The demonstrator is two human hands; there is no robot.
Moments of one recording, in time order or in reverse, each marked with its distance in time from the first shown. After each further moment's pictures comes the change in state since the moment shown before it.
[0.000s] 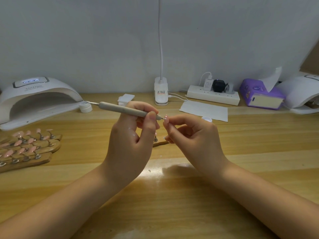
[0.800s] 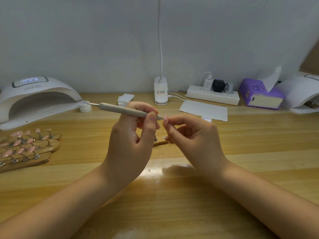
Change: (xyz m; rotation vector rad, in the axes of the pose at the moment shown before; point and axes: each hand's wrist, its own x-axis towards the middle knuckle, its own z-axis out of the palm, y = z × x) left_hand -0.001 -0.001 0.000 0.005 -0.009 0.007; right_hand 0.000 0.002 0.000 -0.018 -0.004 -0.014
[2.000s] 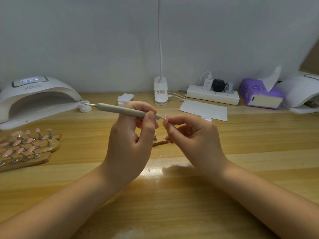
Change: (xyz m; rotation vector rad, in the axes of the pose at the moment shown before) left_hand 0.000 0.002 0.000 -0.020 0.013 -0.015; right_hand 0.000 0.000 0.000 0.004 0.009 0.018
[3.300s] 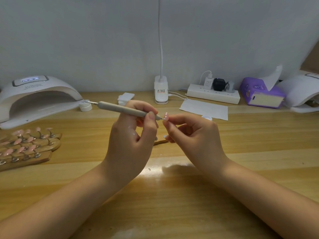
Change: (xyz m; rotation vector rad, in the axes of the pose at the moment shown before) left_hand 0.000 -0.003 0.000 0.039 -0.002 -0.003; right_hand 0.000 -0.004 0.000 0.005 -0.010 -0.014
